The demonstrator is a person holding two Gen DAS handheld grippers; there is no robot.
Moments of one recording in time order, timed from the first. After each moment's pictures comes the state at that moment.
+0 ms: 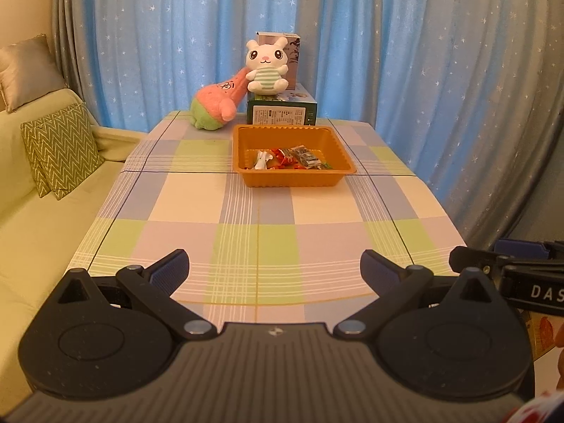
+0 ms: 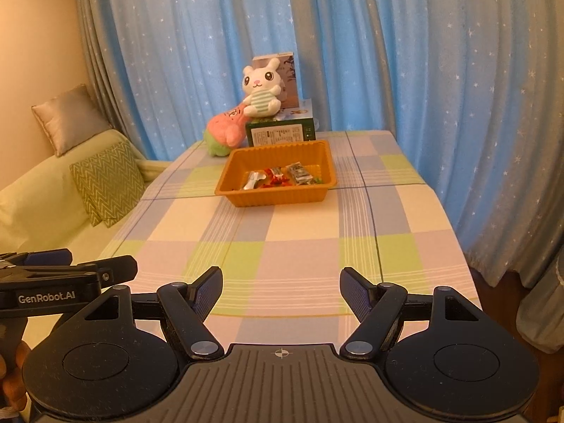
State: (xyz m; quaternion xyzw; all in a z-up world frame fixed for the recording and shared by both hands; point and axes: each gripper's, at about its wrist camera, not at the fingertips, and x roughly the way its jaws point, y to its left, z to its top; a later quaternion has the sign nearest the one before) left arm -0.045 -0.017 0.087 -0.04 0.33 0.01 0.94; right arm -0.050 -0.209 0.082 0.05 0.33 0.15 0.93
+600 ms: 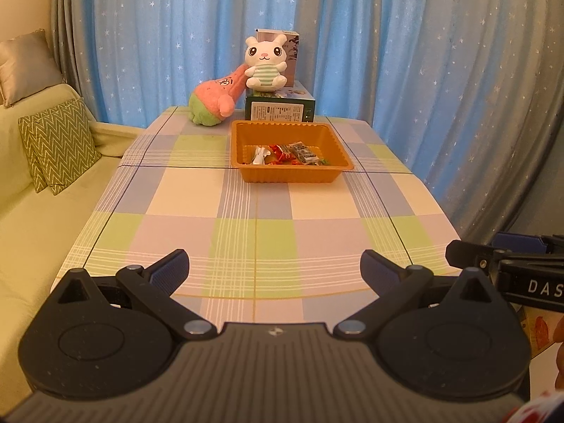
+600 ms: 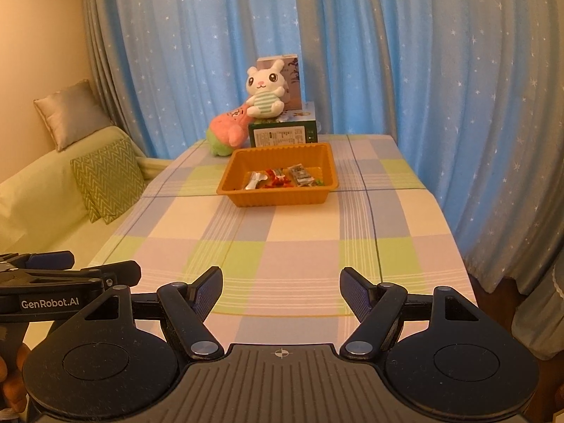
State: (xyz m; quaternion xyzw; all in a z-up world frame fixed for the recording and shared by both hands) left arm -0.051 -0.013 0.083 -0.04 0.33 0.00 0.94; right arm -0.054 -0.204 0.084 0.04 0.33 0.15 0.93
